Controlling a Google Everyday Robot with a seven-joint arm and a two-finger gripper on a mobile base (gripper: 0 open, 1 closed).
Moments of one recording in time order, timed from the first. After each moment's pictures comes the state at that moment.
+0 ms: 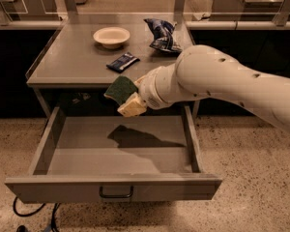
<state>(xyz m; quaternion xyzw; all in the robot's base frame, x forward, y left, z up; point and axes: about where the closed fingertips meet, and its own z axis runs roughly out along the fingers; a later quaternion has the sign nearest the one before) 0.584 0.022 0.843 -0.53 0.73 0.10 0.42</state>
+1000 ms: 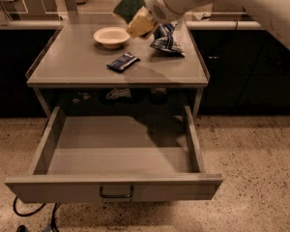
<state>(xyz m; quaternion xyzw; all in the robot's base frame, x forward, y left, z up) 0.689 -0.013 1.015 -0.49 0.73 0.00 0.47</state>
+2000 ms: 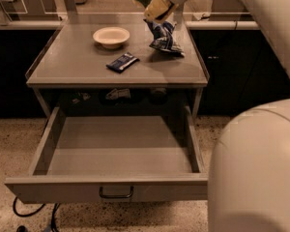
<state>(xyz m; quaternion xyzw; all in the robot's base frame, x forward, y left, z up) 0.784 -0.065 1.021 -0.45 0.77 0.01 0.44</state>
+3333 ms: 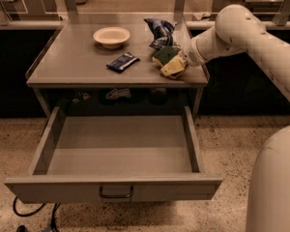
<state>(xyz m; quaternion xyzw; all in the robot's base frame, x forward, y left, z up) 0.769 -0.124 0.833 -0.42 0.82 0.12 0.38</state>
